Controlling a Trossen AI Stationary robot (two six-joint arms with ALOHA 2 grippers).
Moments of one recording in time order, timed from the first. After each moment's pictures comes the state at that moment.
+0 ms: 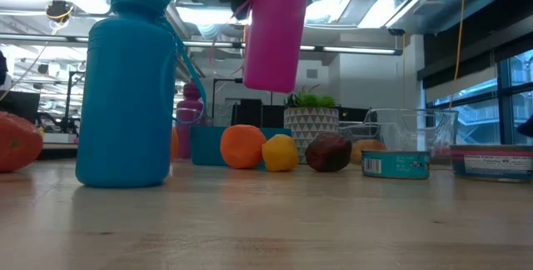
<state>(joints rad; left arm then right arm) 0.07 1.40 0.79 0.71 0.09 0.06 0.08 1.34 0.91 0.31 -0.07 -0.16</state>
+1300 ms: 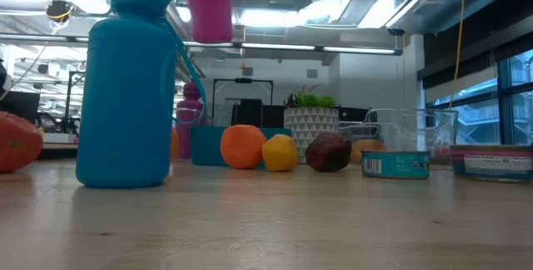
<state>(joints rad) 0.24 0.81 0.60 0.51 0.08 0.12 0.29 1.08 1.00 -0.03 0.45 -0.28</state>
